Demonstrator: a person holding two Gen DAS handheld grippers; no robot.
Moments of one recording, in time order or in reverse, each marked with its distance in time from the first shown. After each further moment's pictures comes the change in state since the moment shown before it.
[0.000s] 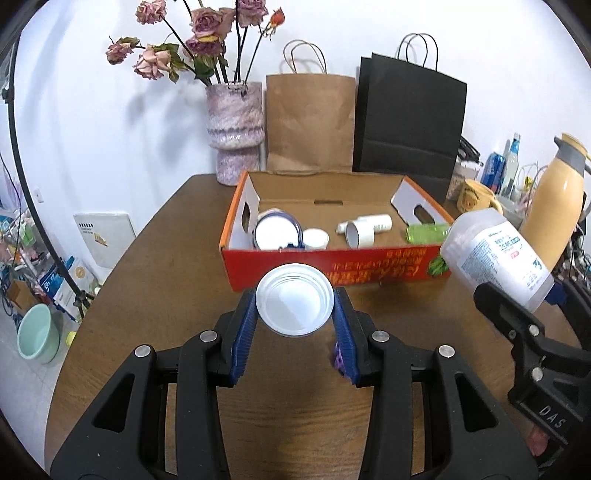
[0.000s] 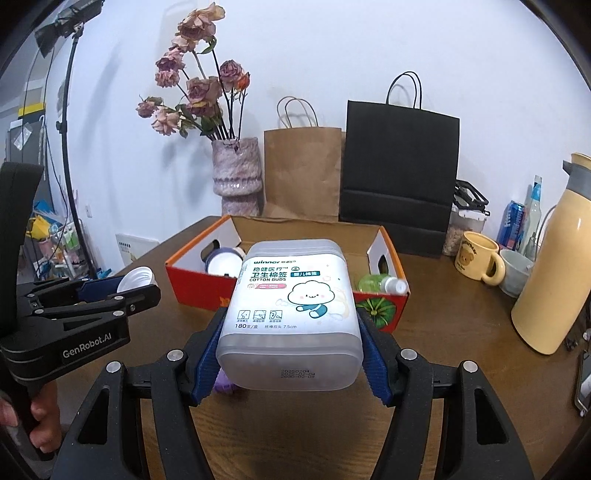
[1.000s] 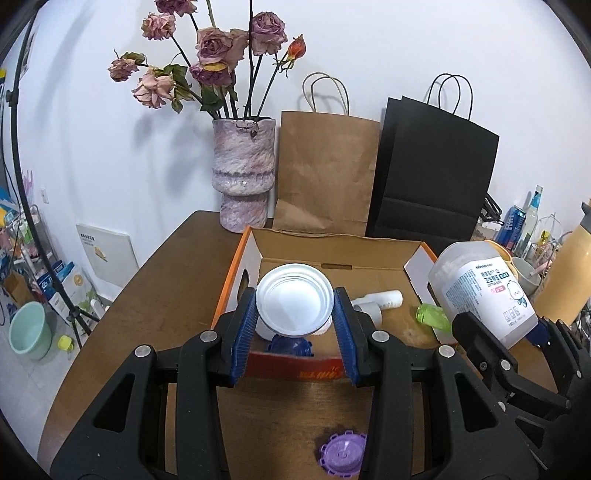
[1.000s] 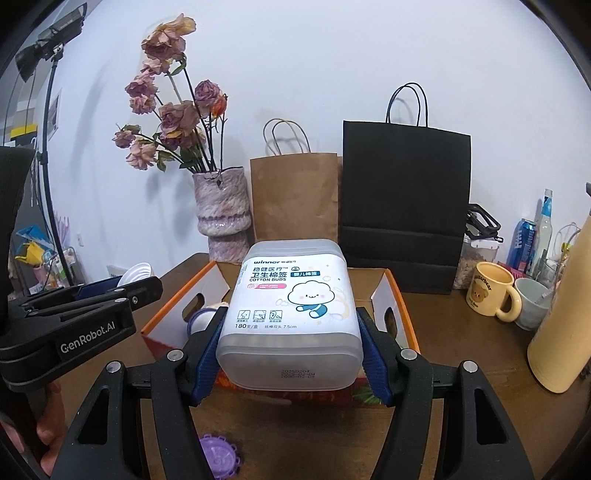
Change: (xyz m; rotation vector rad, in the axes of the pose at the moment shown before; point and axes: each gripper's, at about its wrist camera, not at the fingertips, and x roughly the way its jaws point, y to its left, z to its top) left arm 0.037 -0.002 0.074 -0.093 -0.091 0.034; right arm 0.056 -0.014 0.059 0.044 -0.072 -0.004
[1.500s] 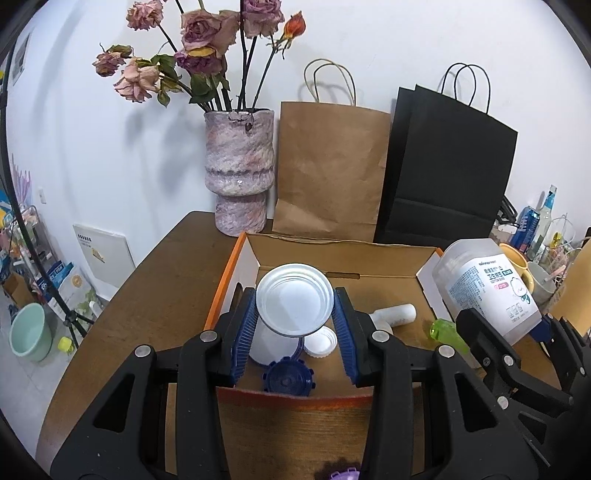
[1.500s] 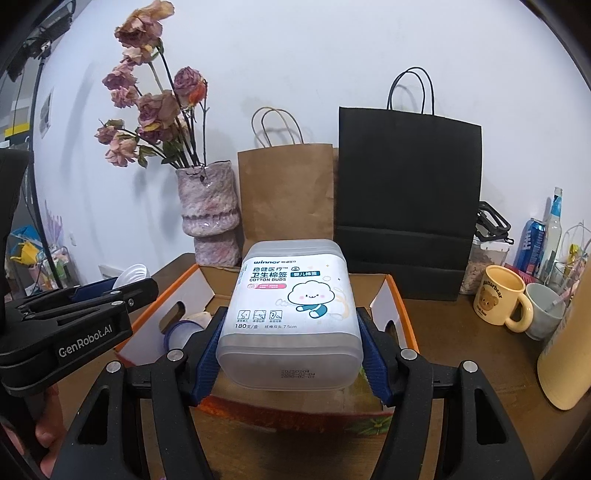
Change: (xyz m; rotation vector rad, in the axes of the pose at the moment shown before) left arm 0.045 -0.005 0.016 0.006 0.023 0.024; right arm 0.049 -0.014 0.012 0.001 0.024 -0.008
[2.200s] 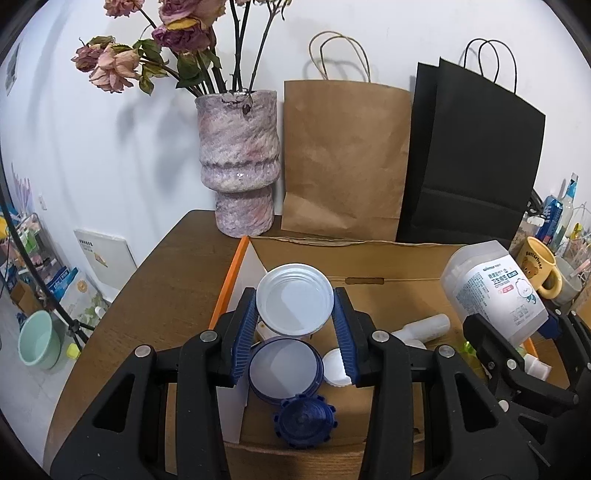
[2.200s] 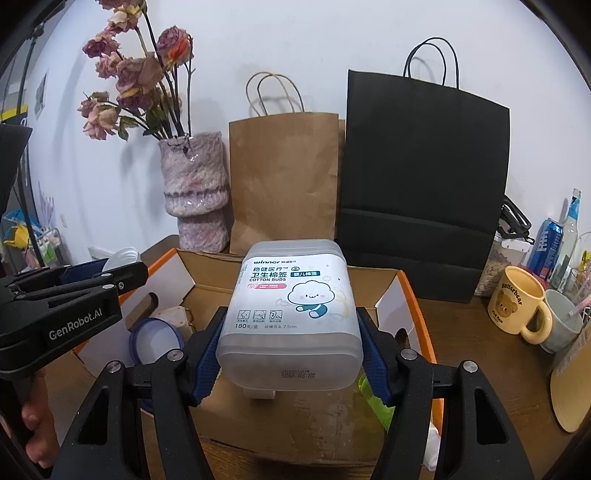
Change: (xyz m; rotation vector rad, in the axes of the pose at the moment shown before) left arm 0.056 0.004 0.011 0.036 0.040 0.047; right arm 0.065 -0.006 0.000 -0.037 0.072 -0.013
